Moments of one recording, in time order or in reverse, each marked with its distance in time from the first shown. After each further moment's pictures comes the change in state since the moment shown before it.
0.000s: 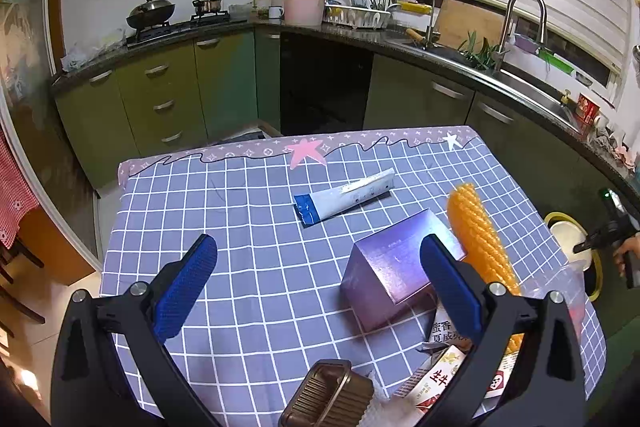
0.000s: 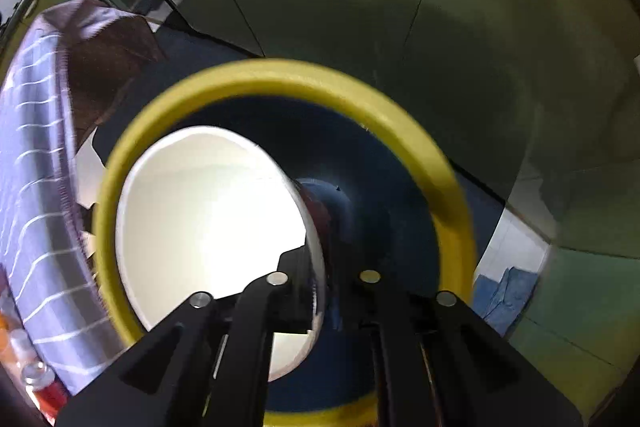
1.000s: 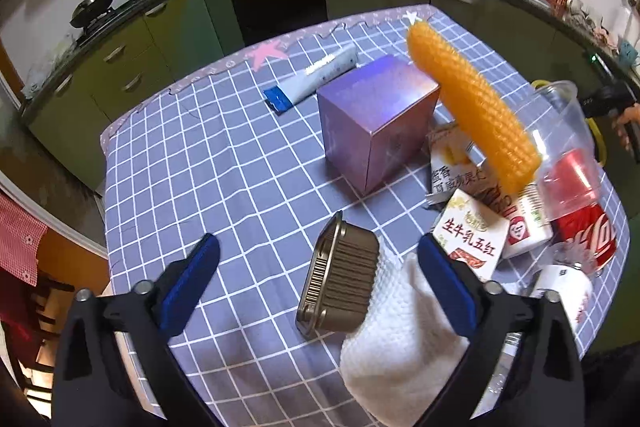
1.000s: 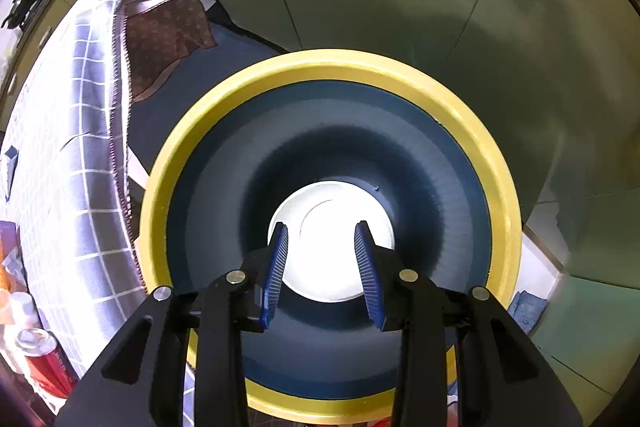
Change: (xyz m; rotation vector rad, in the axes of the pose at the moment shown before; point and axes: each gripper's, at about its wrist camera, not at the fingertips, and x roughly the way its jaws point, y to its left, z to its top) left arm -0.003 -0.011 -0.056 0.263 0.288 -0.031; right arm -0.026 0.025 -0.044 -0.124 -0.056 0.071
